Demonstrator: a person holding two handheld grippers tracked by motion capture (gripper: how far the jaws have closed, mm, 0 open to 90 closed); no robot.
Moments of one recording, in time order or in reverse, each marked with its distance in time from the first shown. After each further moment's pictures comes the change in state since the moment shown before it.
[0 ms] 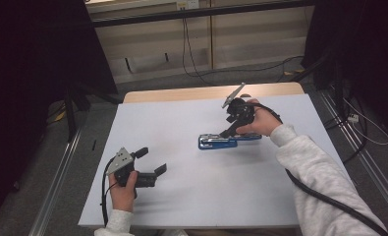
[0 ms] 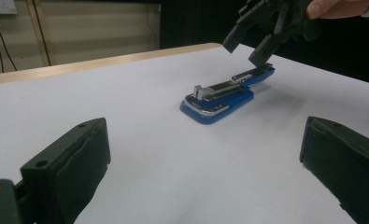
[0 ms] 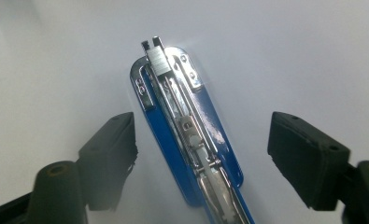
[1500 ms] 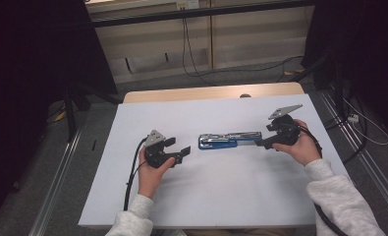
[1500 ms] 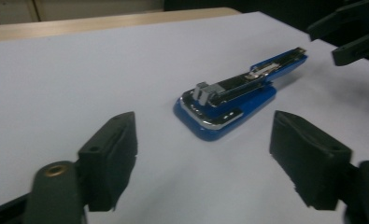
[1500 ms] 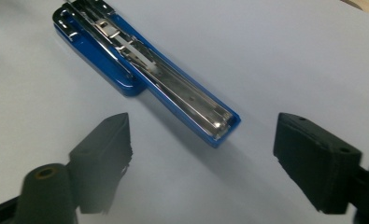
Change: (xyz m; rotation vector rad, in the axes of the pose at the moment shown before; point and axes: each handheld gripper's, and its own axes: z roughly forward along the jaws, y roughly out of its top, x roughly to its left) left arm -0.005 0.020 0.091 0.174 0.044 -0.090; right arm 0.004 -0.125 -0.045 -0.191 -0.241 0.261
